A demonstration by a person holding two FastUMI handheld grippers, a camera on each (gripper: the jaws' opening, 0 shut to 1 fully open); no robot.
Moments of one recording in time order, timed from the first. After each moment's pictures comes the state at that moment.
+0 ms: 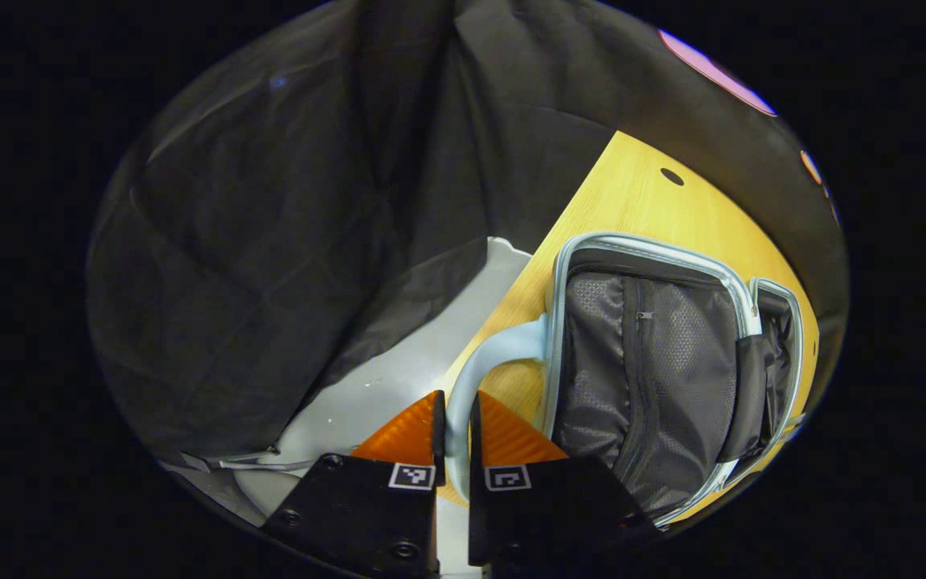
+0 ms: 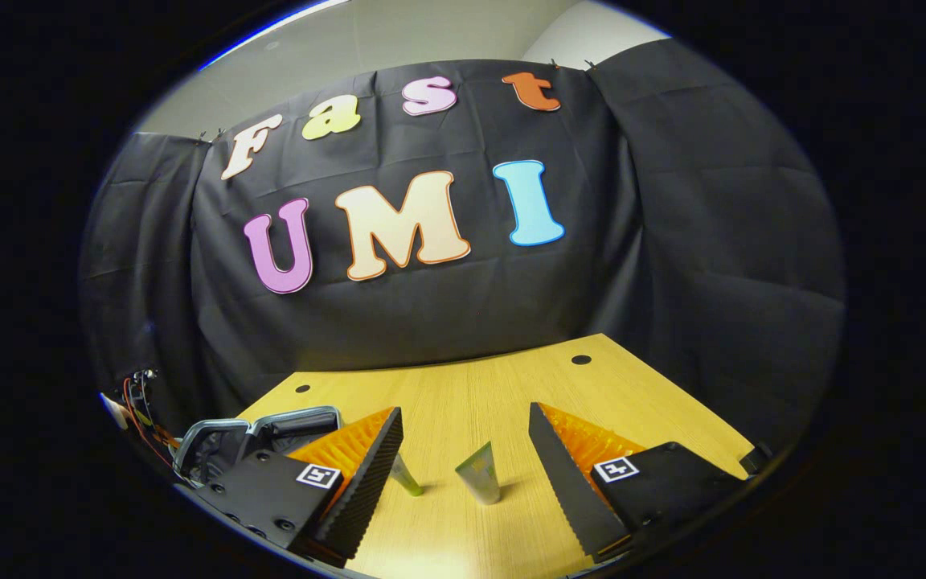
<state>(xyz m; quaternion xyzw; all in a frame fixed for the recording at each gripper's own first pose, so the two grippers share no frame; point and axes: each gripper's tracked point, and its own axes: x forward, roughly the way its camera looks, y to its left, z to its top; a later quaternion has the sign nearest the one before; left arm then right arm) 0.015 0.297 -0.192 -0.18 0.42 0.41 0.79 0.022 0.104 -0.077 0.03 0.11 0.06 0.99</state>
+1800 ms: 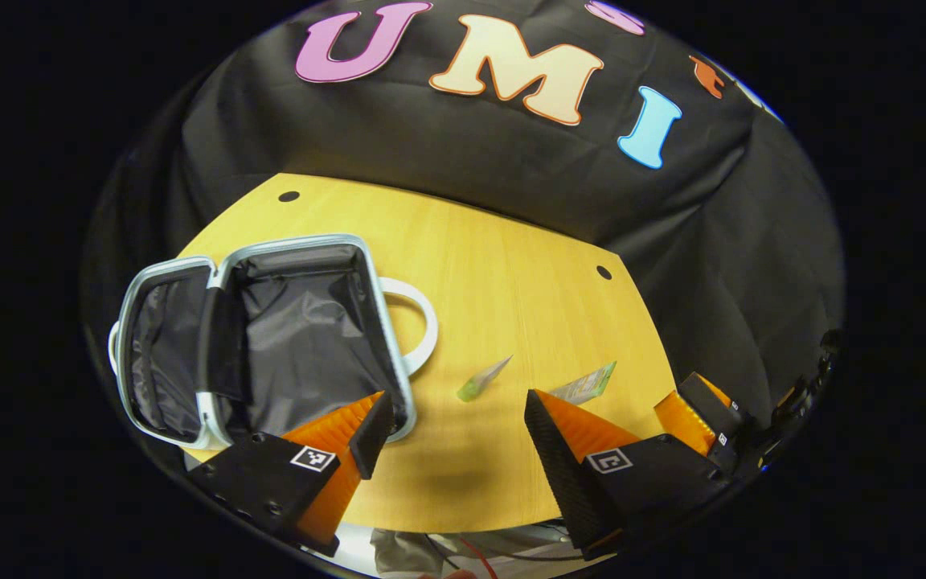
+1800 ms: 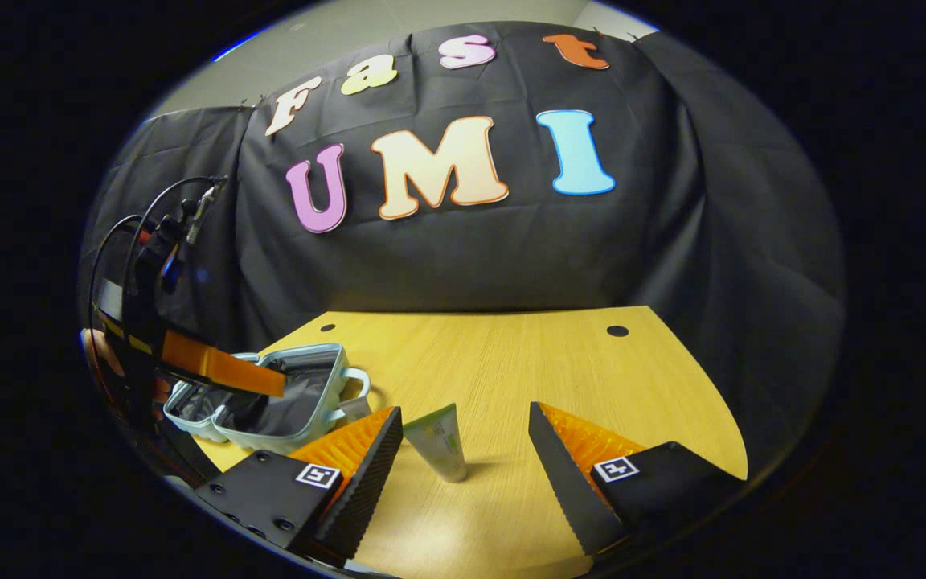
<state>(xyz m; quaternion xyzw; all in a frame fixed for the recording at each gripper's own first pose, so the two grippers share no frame) 0.270 -0.234 -0.145 -0.12 0.31 0.10 0.94 0.056 0.067 -0.157 -0.03 0.20 0.19 0.96</state>
